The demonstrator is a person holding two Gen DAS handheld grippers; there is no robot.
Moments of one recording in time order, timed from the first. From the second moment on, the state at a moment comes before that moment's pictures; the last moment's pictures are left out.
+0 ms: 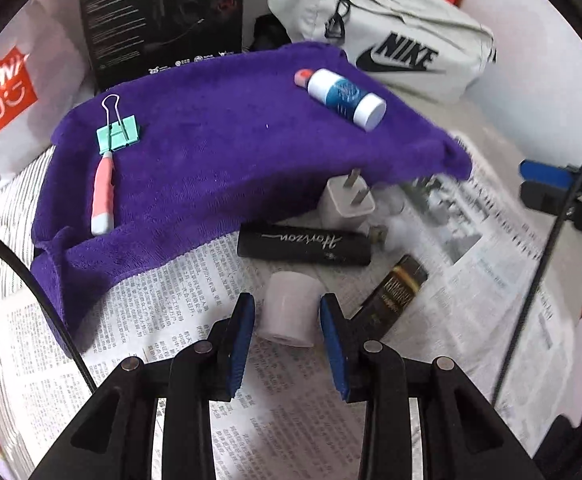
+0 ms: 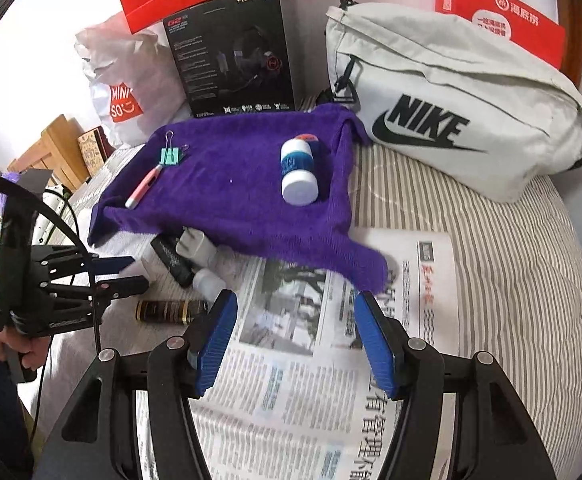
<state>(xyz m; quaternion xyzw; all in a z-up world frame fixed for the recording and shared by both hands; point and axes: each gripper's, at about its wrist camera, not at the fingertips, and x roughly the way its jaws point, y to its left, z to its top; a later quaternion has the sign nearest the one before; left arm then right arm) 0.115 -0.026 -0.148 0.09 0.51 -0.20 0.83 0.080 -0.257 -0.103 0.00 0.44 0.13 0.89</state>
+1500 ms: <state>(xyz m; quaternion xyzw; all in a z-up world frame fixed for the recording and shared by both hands) 0.085 0.037 -0.152 0.02 0.49 -0.16 0.86 0.150 -0.176 -0.157 -0.05 0.48 0.17 0.86</state>
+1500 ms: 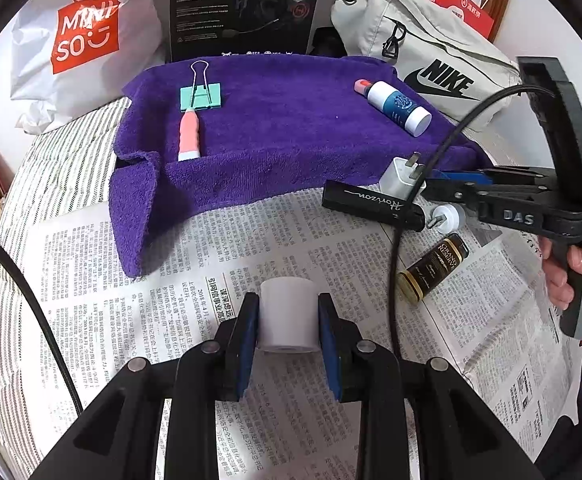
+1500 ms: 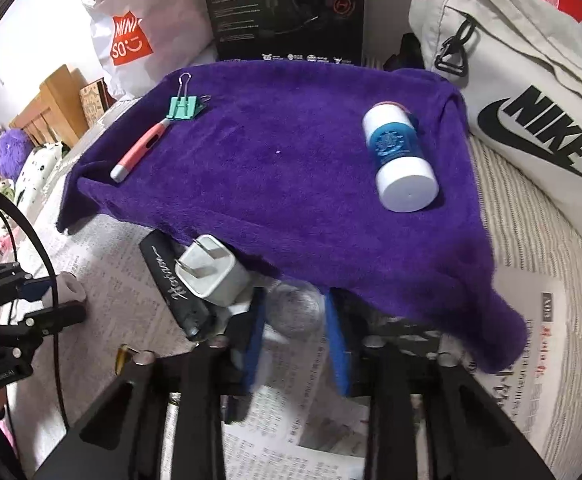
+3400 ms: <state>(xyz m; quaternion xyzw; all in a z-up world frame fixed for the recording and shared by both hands) 0.064 0.039 -0.148 -0.01 0.44 -0.12 0.89 0.092 -0.230 -0.160 -0.06 0.41 0.13 0.90</state>
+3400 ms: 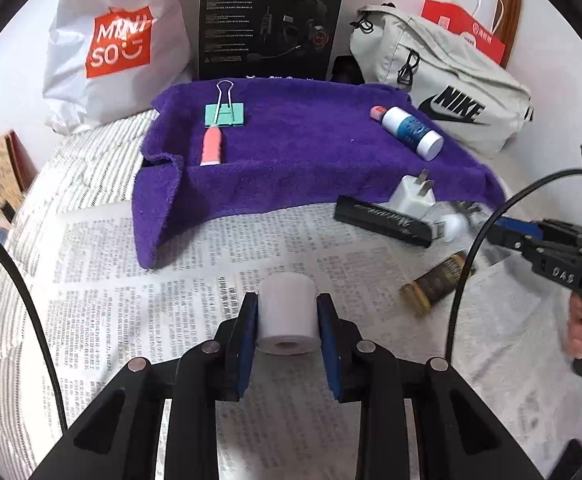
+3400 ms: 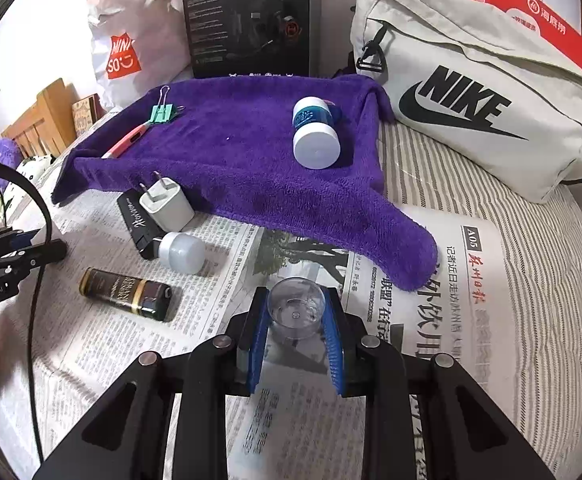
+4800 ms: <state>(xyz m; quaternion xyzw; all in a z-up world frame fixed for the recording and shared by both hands) 0.145 0.056 -0.105 -0.05 0.43 -0.13 0.89 0.216 -0.203 -0.154 -0.07 0.50 0.15 0.85</state>
